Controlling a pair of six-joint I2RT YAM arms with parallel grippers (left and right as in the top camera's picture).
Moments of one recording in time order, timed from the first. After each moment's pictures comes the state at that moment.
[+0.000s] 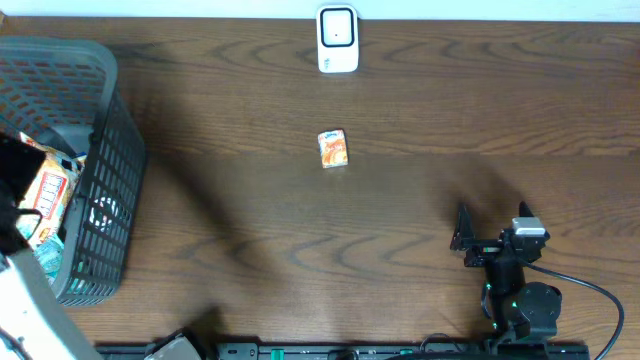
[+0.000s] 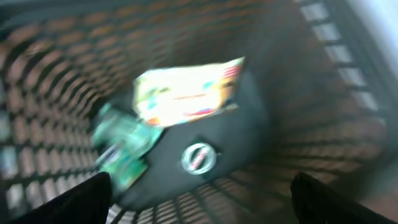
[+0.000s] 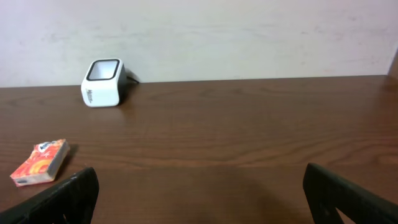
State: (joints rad) left arm 0.61 1.25 1.69 -1.29 -0.19 -0.52; right arm 0.01 0.01 0.01 -0.07 -0.01 0.06
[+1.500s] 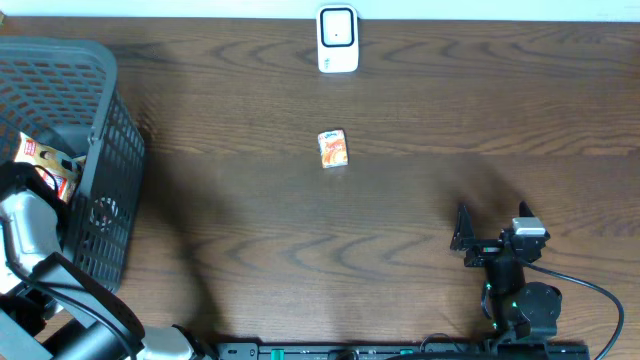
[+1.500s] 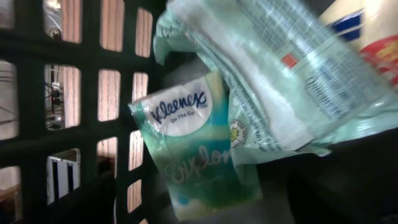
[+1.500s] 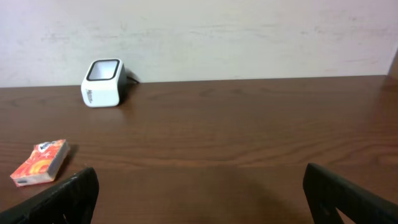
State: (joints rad) left arm 0.73 1.64 1.06 -1.00 -0.42 -0.86; right arm 0.01 0.01 0.01 -0.07 -0.01 0.06
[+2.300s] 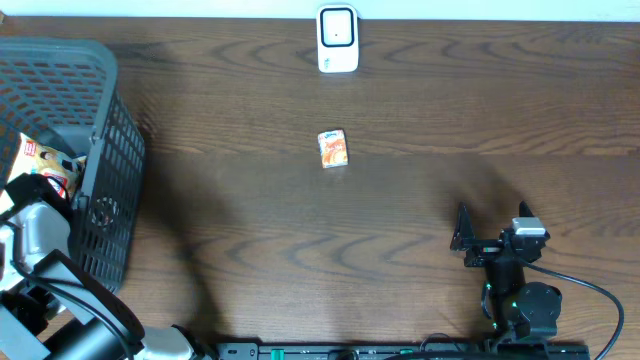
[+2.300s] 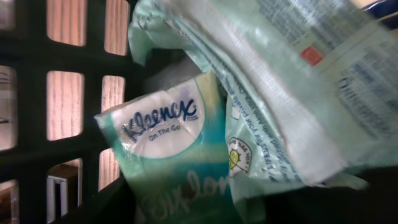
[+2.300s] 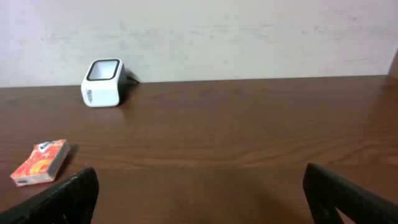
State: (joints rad) left arm 0.73 1.64 0.95 -0.85 -0.42 -0.86; right arm 0.01 0.01 0.01 -0.07 -0.01 0.06
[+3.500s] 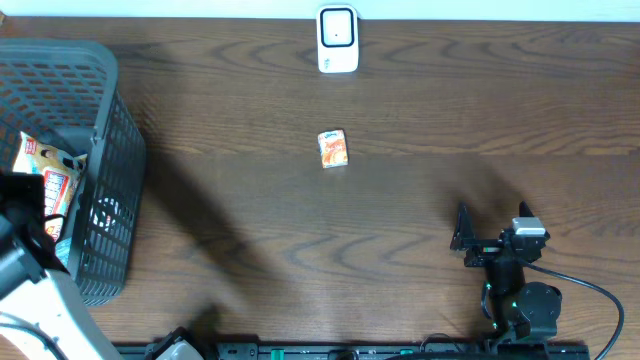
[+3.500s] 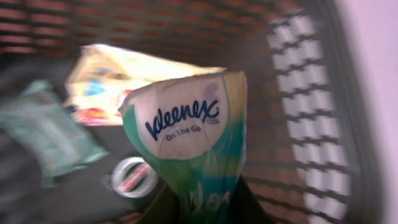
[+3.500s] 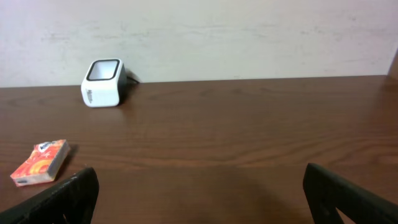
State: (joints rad) left arm 0.73 1.06 1.16 -0.77 0.05 -0.83; right arm 0.01 0.01 0.01 -0.07 -0.01 0.06
